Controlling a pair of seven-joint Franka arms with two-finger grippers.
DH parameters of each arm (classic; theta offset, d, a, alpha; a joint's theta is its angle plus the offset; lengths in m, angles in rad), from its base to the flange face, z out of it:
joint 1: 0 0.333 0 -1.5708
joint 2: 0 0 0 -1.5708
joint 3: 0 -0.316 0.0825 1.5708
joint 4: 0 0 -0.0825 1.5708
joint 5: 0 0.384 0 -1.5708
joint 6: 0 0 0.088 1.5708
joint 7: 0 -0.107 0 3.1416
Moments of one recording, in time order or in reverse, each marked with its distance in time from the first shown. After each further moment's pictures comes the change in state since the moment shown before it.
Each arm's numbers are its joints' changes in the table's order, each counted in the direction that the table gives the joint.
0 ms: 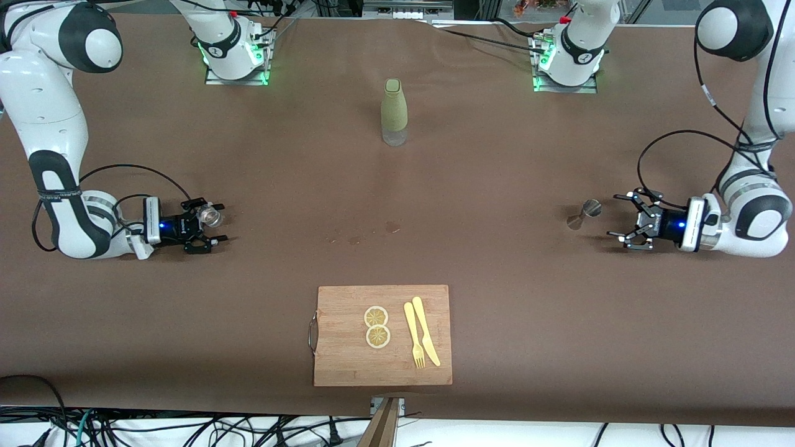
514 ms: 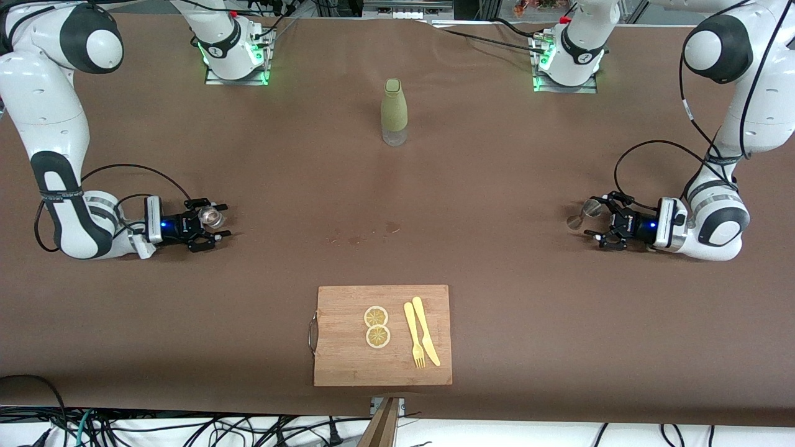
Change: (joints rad) left arm -0.023 0.090 0.015 -0.017 -0.013 0.018 -0.177; right arm 0.001 0.002 0.003 0.000 0.000 0.021 0.009
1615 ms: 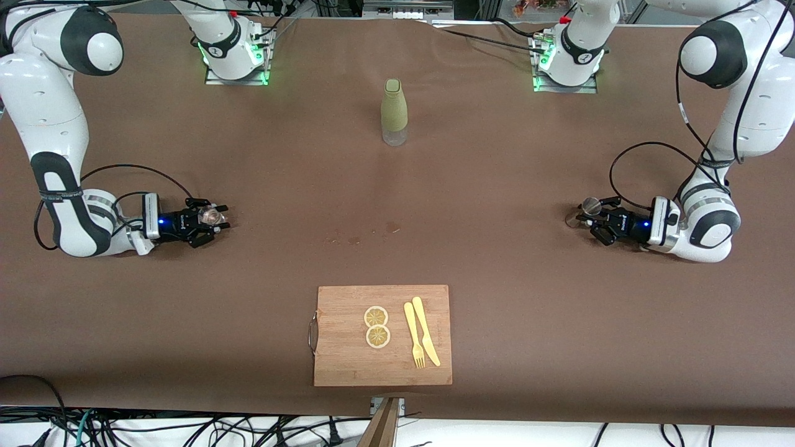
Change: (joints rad) left arm -0.022 0.022 0.007 -0.021 -0.001 0.032 -0.035; right arm 0.000 0.012 0.025 0.002 -0.001 0.025 0.043
